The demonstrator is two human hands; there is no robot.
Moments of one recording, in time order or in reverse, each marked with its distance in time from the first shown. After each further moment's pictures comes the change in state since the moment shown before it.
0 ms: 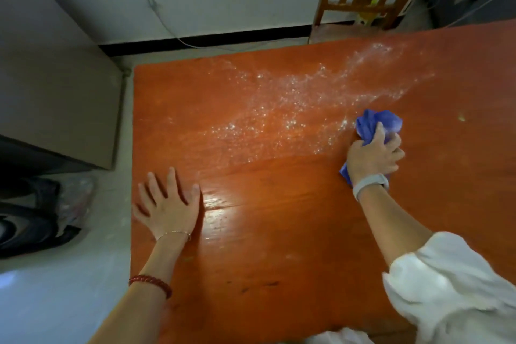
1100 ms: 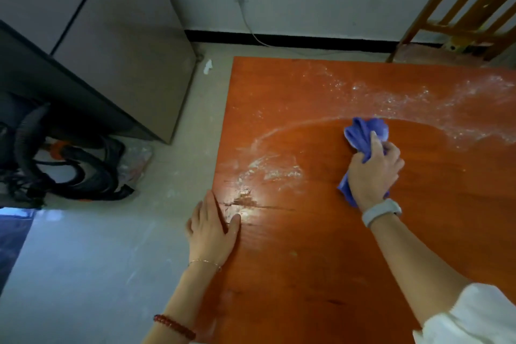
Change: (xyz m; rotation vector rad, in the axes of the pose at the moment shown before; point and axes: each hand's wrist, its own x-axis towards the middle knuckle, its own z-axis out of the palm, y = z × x) left_hand -0.034 -0.085 -0.015 -0.263 -0.122 -0.012; right_hand -0.111 -0.095 0.049 0.111 -0.136 -0.403
